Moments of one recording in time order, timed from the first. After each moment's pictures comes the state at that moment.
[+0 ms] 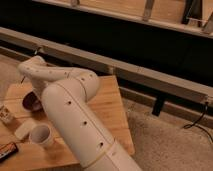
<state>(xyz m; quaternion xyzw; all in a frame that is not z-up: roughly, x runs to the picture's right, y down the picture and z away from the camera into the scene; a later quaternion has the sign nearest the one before) -0.369 0.066 0.892 -0.34 0.18 0.50 0.78</state>
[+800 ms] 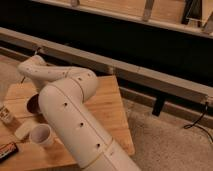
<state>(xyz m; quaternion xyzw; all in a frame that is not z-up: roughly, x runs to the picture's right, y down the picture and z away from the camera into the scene) -0.330 0.066 0.910 -0.29 0.24 0.49 0.79</state>
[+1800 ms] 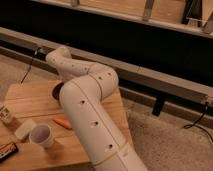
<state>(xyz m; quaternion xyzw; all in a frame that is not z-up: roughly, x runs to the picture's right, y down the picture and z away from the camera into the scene) -0.148 0.026 0.952 -0.21 0.31 0.56 0.74</state>
